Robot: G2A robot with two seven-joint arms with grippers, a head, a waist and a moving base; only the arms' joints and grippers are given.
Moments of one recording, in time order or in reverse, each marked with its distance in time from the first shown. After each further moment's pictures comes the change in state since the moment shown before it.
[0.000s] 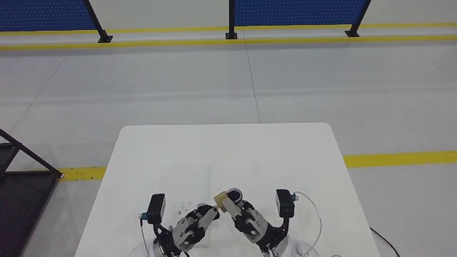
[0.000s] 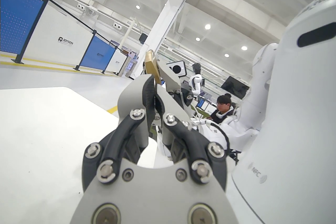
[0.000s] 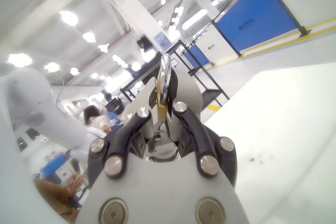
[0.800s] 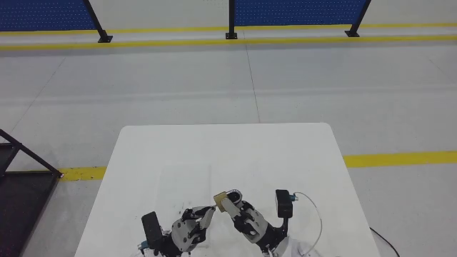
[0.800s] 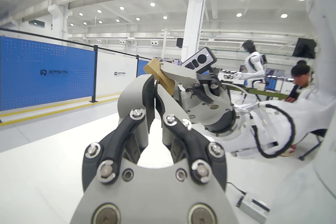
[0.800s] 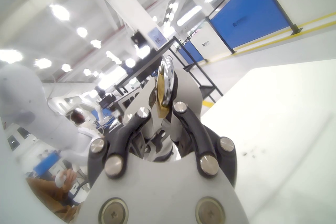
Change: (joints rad) left arm 0.036 -0.028 -0.017 0.000 0.420 0.507 0.294; right arm -0.012 0.008 0.006 -0.021 -0.019 0.041 0.017
